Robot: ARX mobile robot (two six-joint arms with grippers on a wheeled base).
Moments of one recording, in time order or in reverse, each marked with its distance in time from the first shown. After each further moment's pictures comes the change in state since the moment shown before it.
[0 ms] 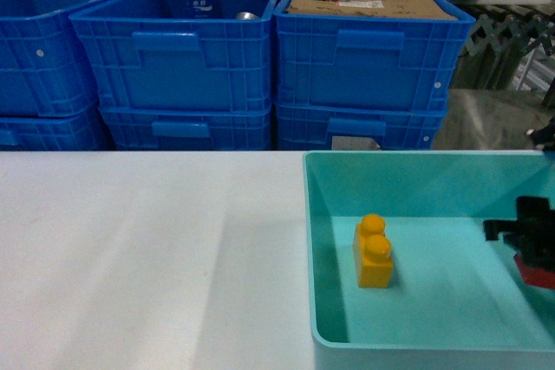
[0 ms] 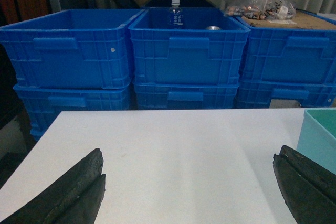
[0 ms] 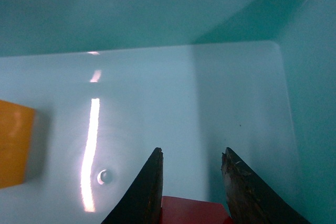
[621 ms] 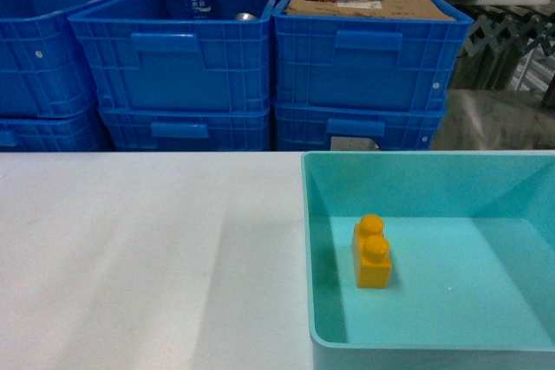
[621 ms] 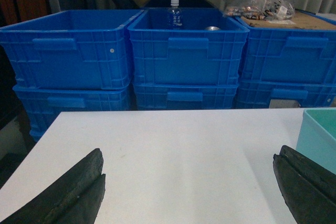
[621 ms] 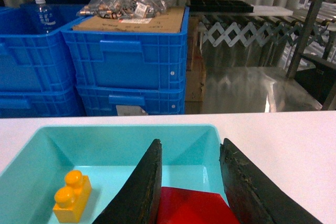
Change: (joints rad) left arm 0.000 0.000 0.000 0.000 0.000 0.000; right arm -0.037 -1.113 -0.666 0.363 0.012 -0.102
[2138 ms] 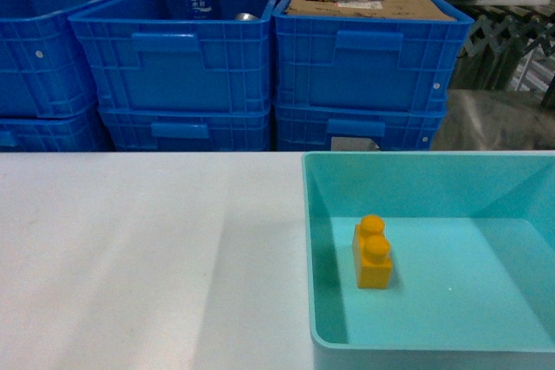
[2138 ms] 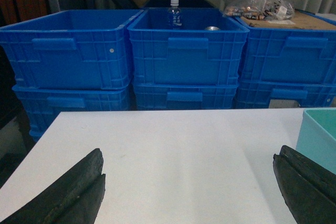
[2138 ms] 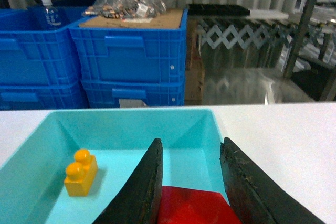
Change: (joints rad) left arm 0.000 0.000 0.000 0.000 0.000 0.000; right arm 0.000 -0.561 -0.114 -0.425 0.002 0.000
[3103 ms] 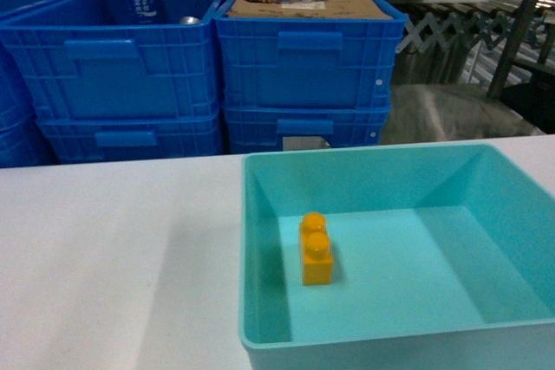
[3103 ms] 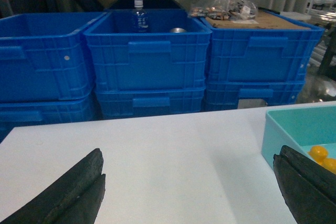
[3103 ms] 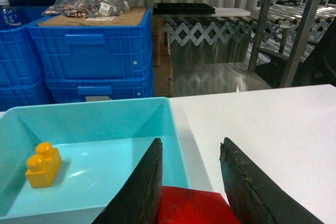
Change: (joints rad) left arm 0.001 0.000 0.000 0.000 0.000 0.000; right arm 0.000 -0.168 0.000 -0.176 0.002 0.000
